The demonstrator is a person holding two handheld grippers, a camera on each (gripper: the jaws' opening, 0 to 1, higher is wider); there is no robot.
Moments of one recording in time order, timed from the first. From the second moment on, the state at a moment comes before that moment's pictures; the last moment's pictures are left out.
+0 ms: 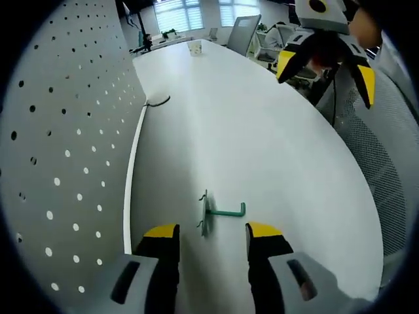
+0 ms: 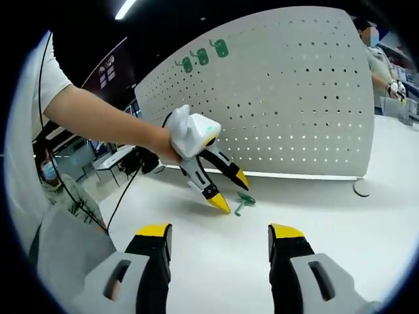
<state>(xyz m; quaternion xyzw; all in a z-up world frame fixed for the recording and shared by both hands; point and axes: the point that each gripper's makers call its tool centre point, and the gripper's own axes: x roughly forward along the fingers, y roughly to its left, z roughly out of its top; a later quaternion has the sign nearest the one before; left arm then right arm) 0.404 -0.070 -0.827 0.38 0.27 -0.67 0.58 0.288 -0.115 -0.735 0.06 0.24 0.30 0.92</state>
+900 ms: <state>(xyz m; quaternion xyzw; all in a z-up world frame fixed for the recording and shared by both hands) 0.403 -0.069 -0.830 0.34 0.30 -0.67 0.59 0.287 -0.115 -0.735 0.06 0.24 0.30 0.92</state>
